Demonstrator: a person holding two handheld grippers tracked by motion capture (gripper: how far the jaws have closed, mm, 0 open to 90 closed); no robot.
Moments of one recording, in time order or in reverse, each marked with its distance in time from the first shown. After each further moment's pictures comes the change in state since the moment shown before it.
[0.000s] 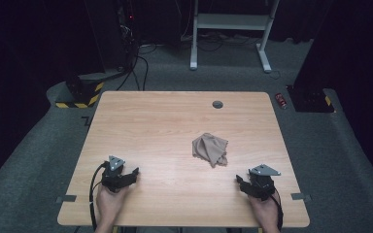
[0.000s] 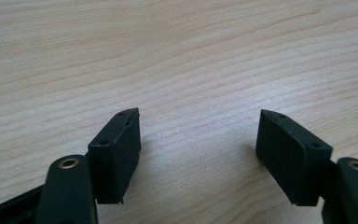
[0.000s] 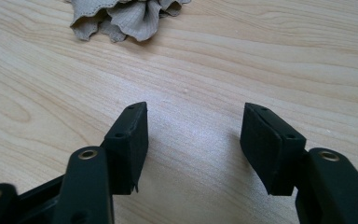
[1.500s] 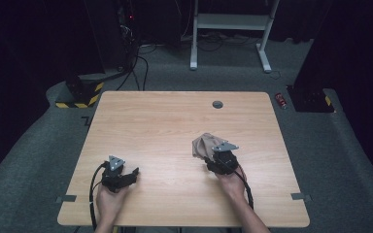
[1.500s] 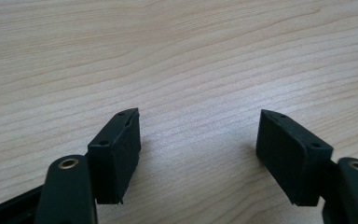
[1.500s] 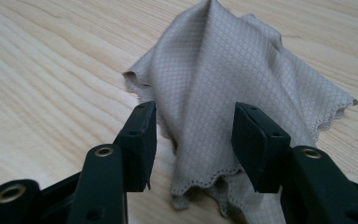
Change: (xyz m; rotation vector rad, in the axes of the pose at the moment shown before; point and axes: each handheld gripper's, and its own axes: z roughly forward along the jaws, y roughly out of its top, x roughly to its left) left arm 0.000 0.000 0.000 0.001 -0.001 0.000; right arm 0.066 0.087 0.069 0.021 0.087 -0.101
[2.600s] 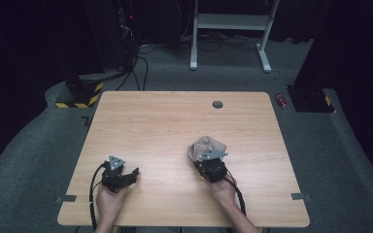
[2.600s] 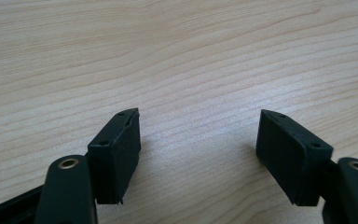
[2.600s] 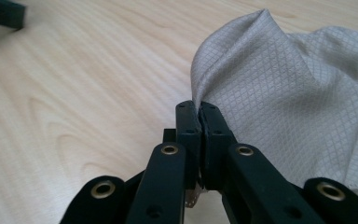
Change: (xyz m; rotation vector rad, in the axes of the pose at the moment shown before) left arm 0.000 0.000 0.000 -0.001 0.001 0.002; right arm 0.044 0.001 -0.009 -0.036 0.164 -0.087
